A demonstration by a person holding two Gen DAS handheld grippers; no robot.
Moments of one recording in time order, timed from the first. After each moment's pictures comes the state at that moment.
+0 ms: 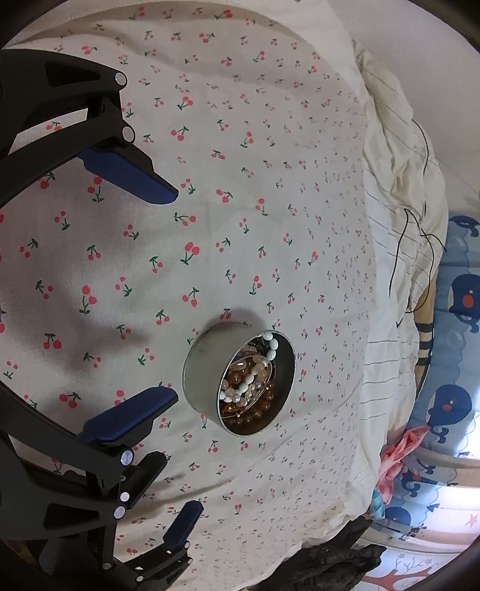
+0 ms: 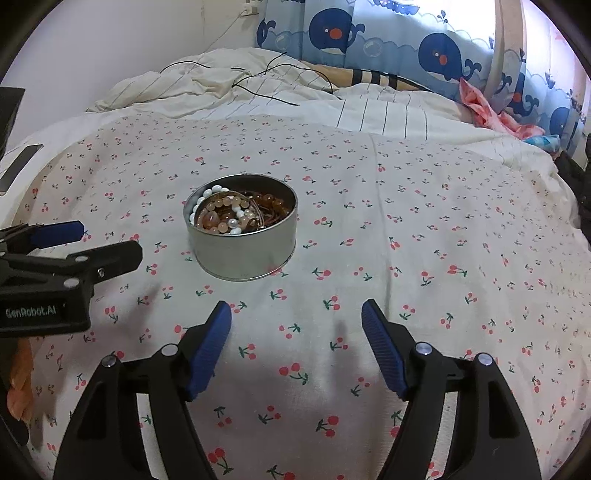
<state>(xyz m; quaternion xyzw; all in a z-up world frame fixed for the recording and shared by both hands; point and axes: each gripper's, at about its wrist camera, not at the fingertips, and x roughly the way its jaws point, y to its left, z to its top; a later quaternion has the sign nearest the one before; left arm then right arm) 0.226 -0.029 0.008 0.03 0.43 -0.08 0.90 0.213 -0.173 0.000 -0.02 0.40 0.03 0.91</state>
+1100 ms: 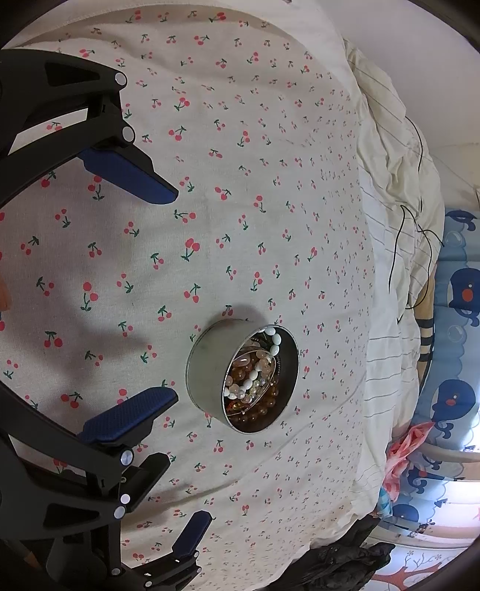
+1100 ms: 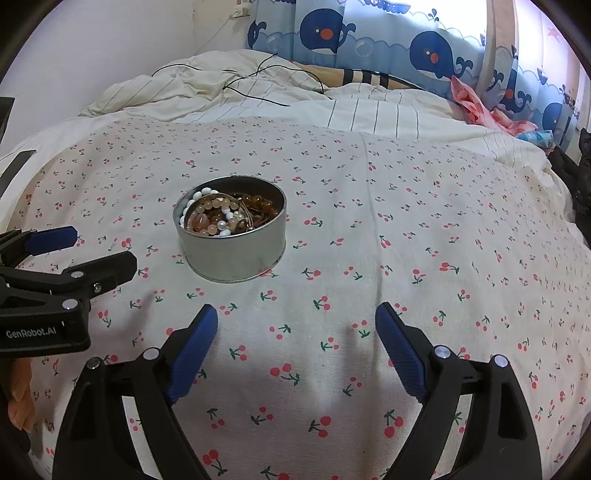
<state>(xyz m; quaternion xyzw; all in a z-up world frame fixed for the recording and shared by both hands) 0.226 -0.036 0.007 0.04 0.43 -0.08 0.90 0.212 -0.178 0.000 -0.01 0.40 0.02 0.92</state>
